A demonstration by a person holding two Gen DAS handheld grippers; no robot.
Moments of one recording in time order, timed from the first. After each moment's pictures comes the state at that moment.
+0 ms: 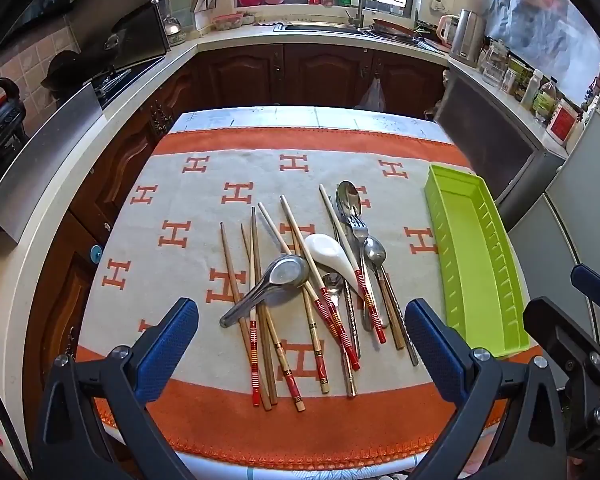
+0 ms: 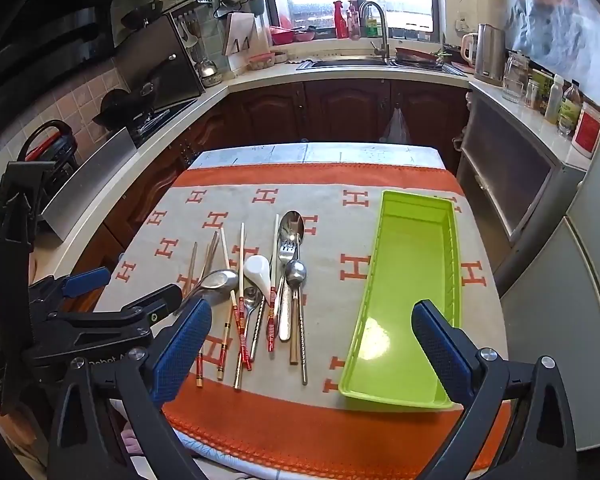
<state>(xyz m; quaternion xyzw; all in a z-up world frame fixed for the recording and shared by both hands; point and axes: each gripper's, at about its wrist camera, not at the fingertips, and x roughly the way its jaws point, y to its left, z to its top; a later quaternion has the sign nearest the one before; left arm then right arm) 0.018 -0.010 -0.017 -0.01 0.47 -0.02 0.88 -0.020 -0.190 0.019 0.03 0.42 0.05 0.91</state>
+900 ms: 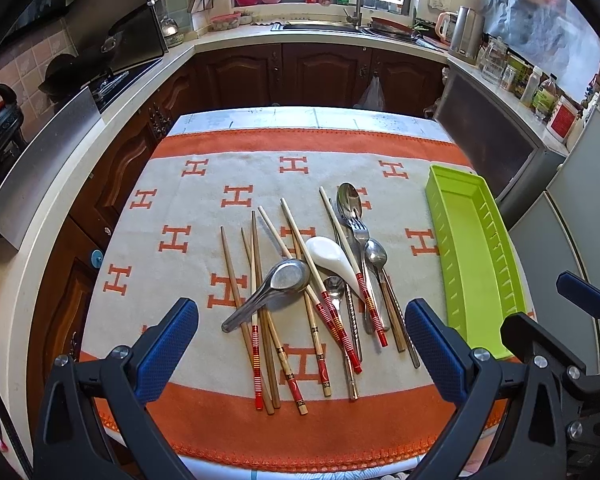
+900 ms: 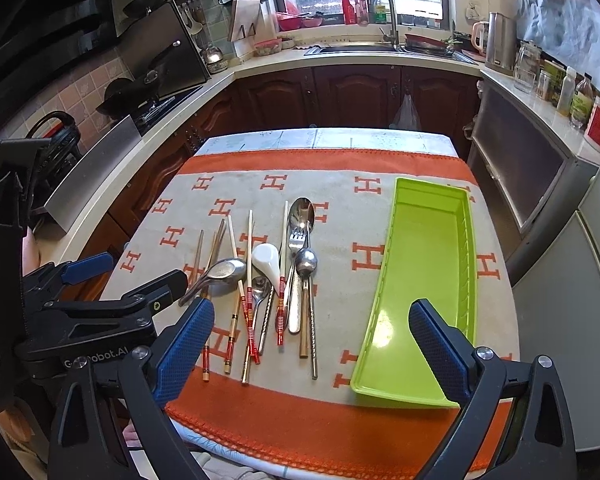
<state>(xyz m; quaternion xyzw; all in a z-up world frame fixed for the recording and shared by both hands) 0.024 -0.009 -0.013 0.00 0.47 -0.02 0.88 -0.007 -0.181 0.008 0.03 0.44 0.06 0.90</state>
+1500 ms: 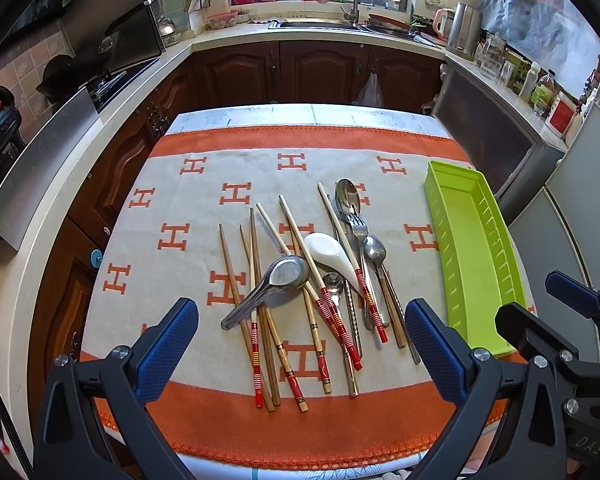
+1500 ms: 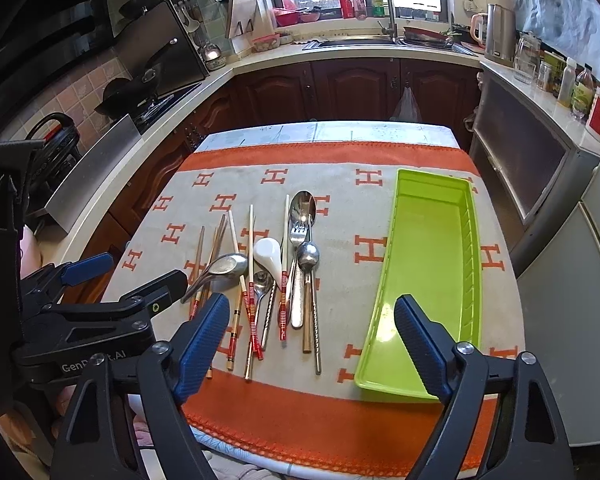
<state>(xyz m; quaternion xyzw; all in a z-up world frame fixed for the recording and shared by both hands) 0.022 -0.011 -0.012 0.00 0.47 -0.03 0.88 -0.005 -0.182 0.001 0.04 0.45 0.06 0.89</state>
